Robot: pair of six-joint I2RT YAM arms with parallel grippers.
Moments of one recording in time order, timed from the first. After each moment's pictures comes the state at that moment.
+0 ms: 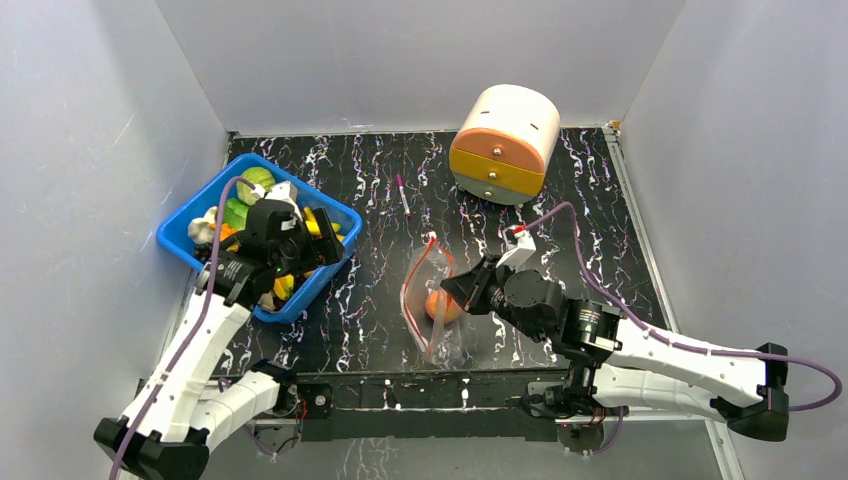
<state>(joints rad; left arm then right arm) -0.38 0.90 1.04 -0.88 -0.02 -0.55 1.18 0.80 0.75 -0.26 0.44 0.95</state>
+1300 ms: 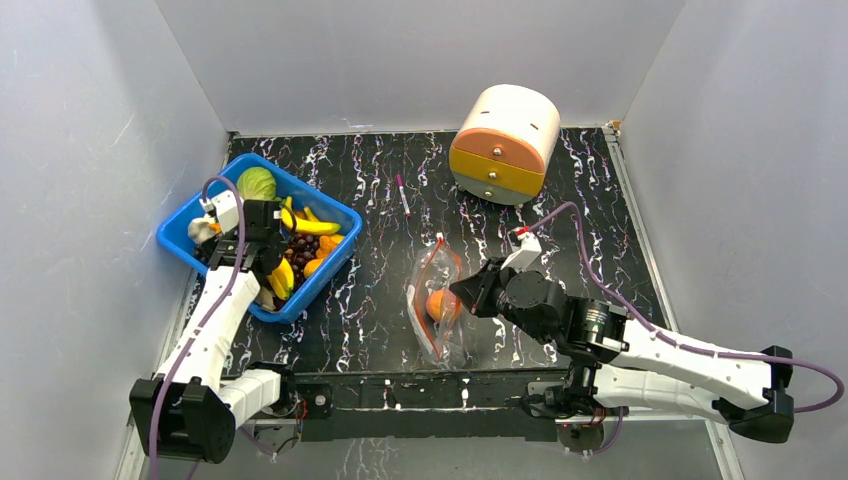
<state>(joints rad) -0.11 1.07 0.90 -0.77 -0.72 -0.57 1.18 0.78 0.76 -0.38 0.46 0.94</state>
